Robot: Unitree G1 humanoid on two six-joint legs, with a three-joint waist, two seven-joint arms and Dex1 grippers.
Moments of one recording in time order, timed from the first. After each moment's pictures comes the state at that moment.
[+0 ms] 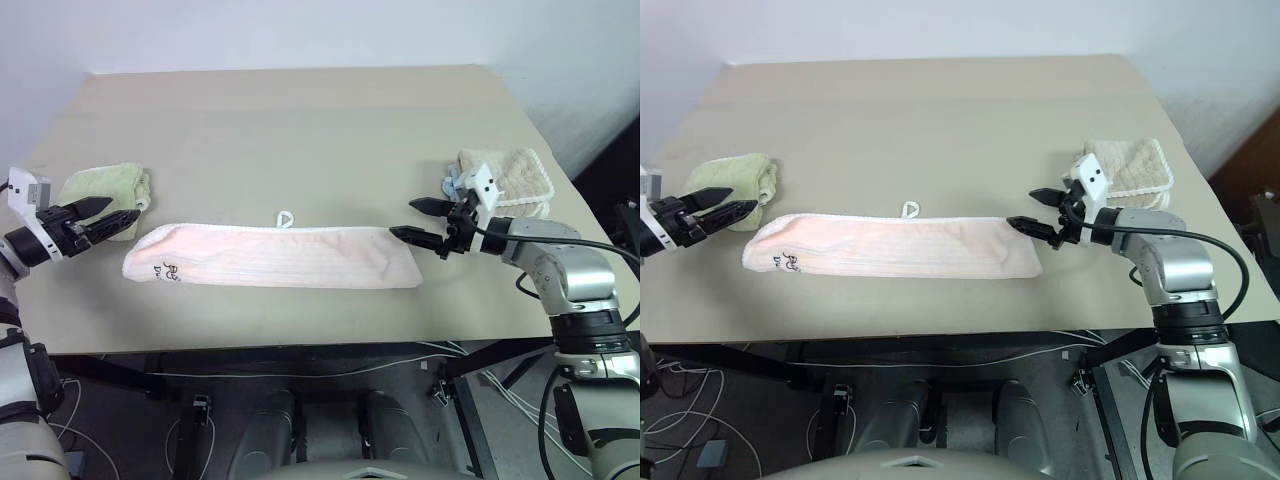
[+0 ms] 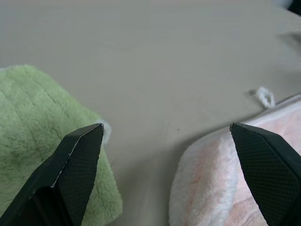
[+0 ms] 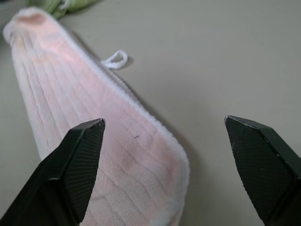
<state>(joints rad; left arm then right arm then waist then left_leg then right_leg) -0.72 0.94 0.34 1.05 -0.33 0.16 -1.31 -0.54 -0.65 -0.08 0.09 0.47 0.63 0.95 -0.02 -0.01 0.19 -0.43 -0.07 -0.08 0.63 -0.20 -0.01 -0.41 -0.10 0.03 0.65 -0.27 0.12</state>
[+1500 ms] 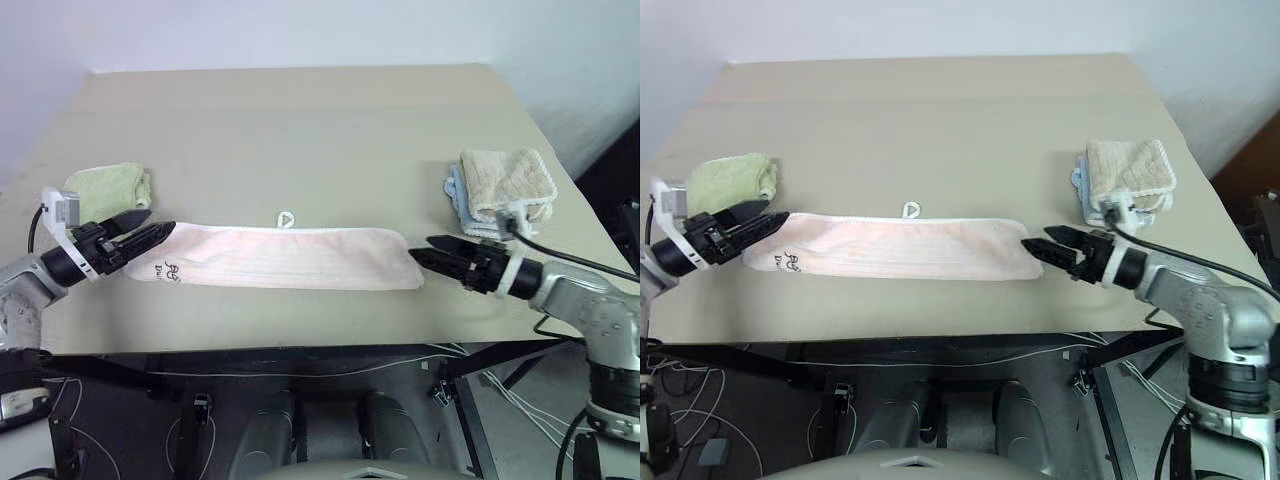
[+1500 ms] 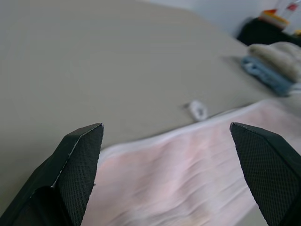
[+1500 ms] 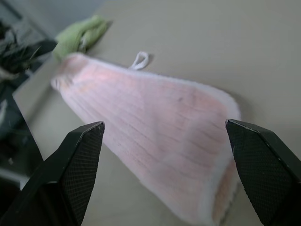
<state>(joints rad) -0.32 0.80 0.46 0.23 -0.67 0.59 -1.11 -0.26 -0.65 -0.39 -0.23 0.92 1.12 0.70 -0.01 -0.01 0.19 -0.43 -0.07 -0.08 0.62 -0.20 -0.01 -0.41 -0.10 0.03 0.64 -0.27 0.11</state>
